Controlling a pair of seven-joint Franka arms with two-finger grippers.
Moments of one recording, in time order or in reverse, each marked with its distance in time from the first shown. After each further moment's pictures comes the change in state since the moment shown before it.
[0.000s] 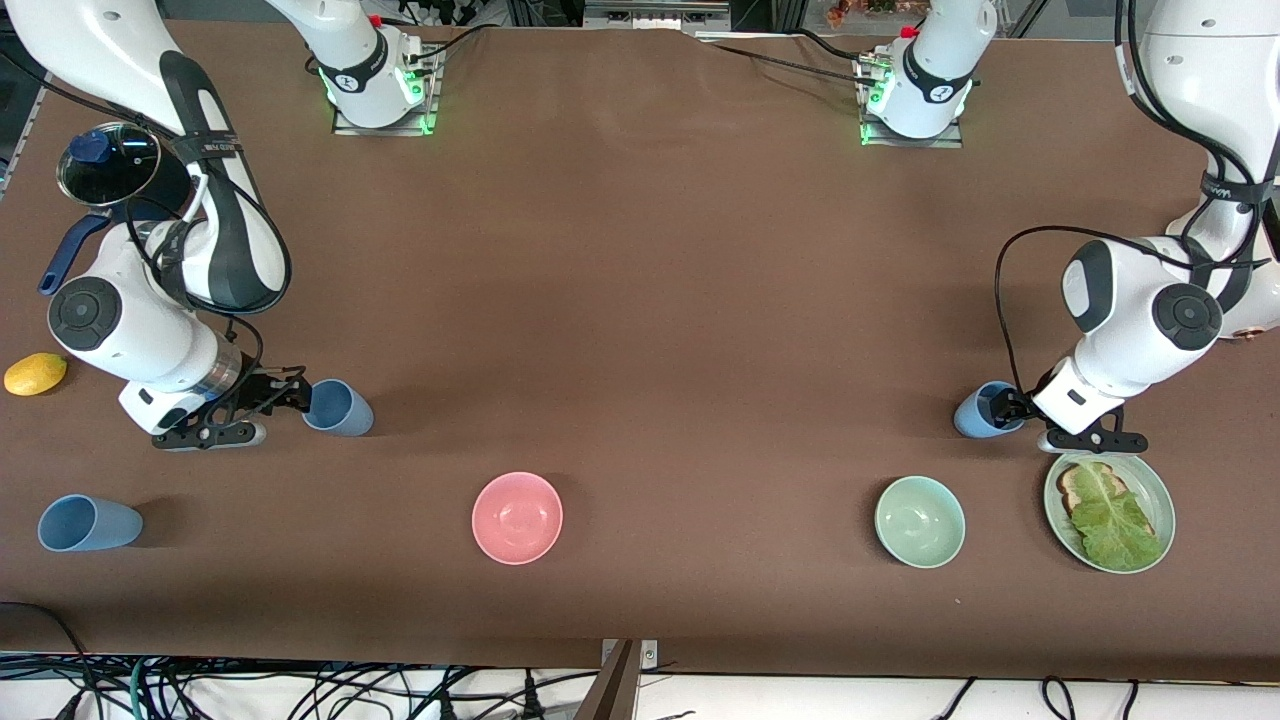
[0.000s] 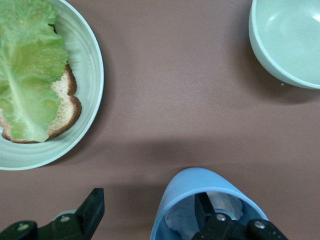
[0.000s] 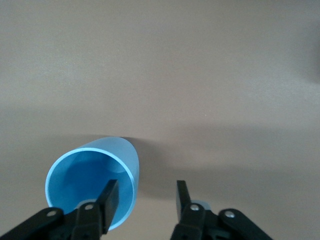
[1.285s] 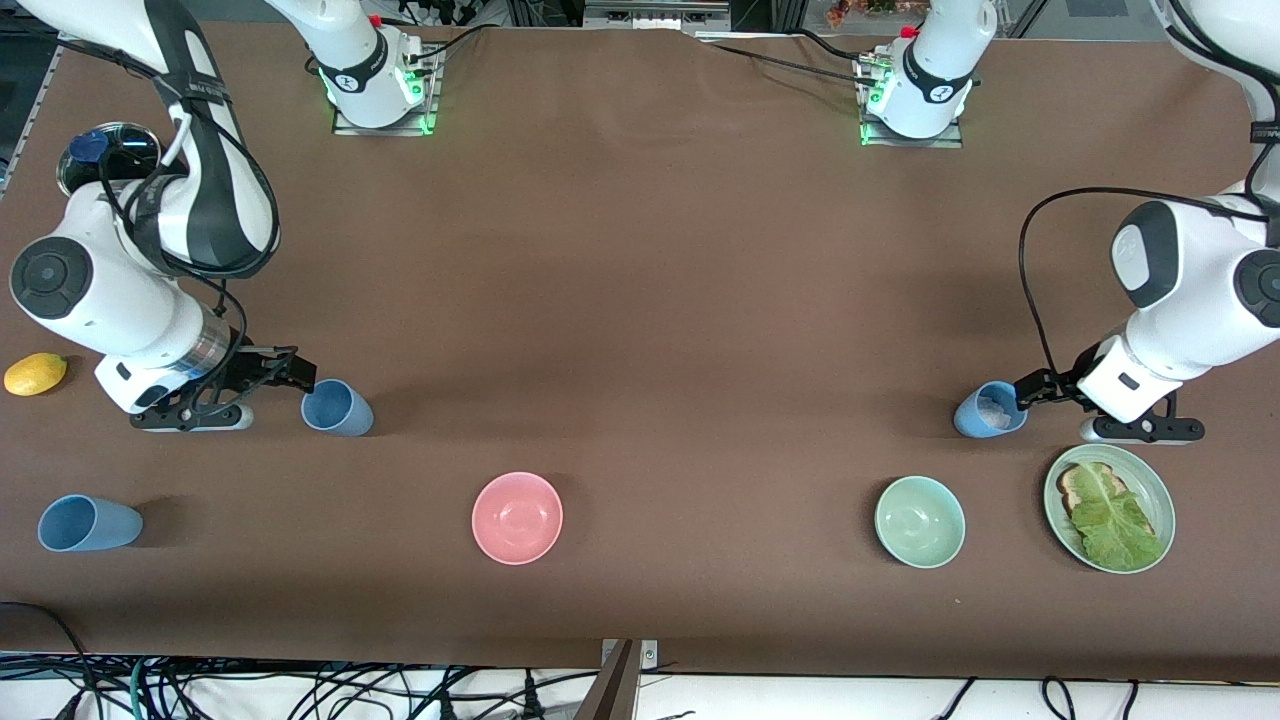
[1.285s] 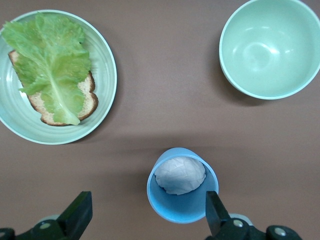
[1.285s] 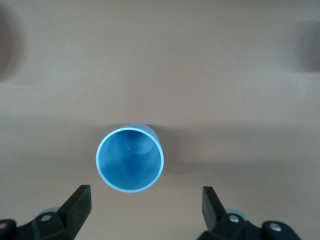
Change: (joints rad) left arm -0.015 -0.137 0.000 0.063 -0.071 -0.251 -0.002; right arm 0.037 -0.101 -0.004 0.003 -0.001 -0.110 0.075
